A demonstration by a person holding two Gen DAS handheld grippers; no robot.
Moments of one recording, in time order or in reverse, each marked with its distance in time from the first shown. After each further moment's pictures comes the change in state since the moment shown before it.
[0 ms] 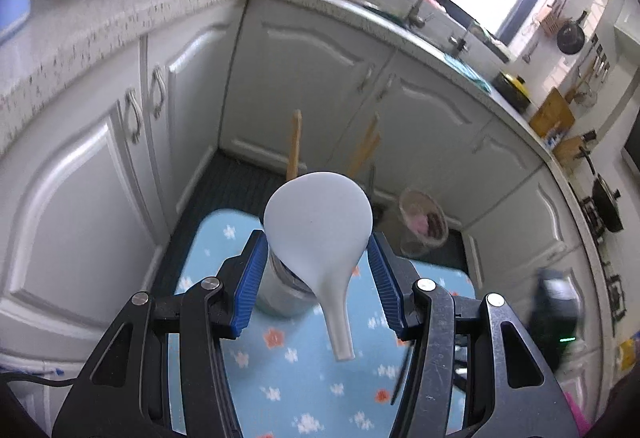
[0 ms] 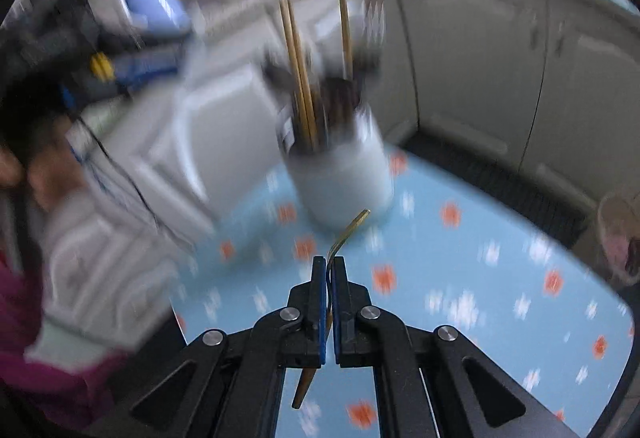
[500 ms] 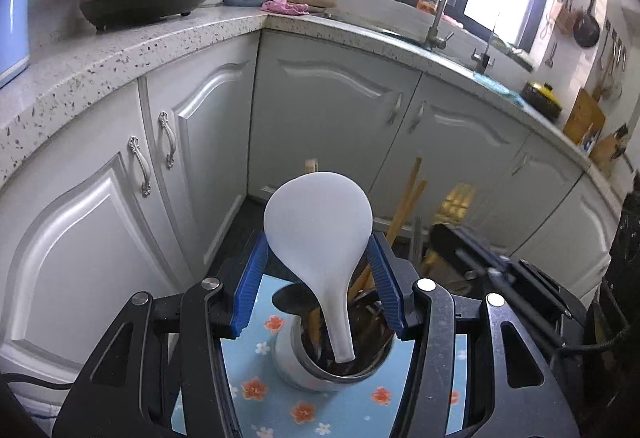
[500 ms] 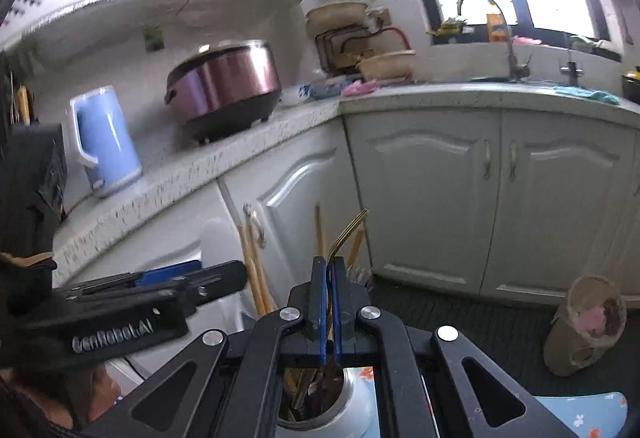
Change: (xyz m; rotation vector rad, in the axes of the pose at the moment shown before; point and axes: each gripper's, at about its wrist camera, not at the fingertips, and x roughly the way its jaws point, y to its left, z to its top) left arm 0.067 0.002 0.008 0.090 -0.139 0.147; right arm 0.050 0.022 0.081 0.013 -0.363 -0.204
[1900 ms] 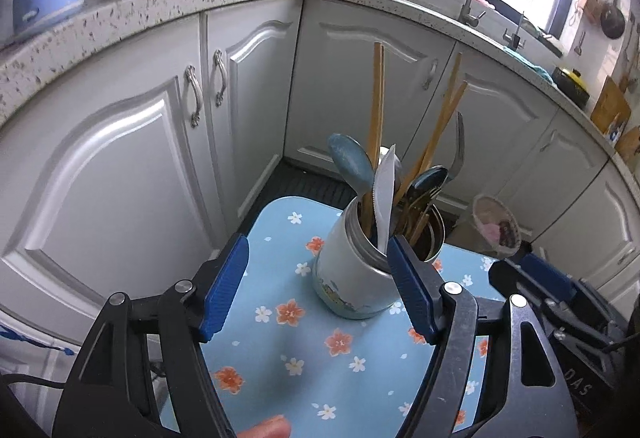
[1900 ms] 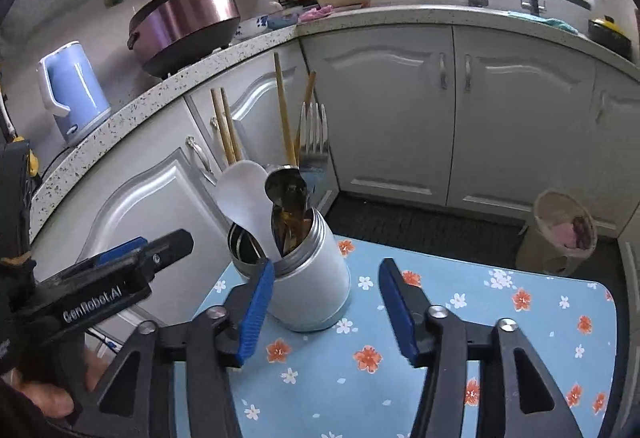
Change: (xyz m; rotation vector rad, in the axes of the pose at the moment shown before) left arm -0.031 0.018 -0.074 -0.051 0.070 0.113; right arm -0.056 -0.005 -0.071 0.111 0.210 -0.138
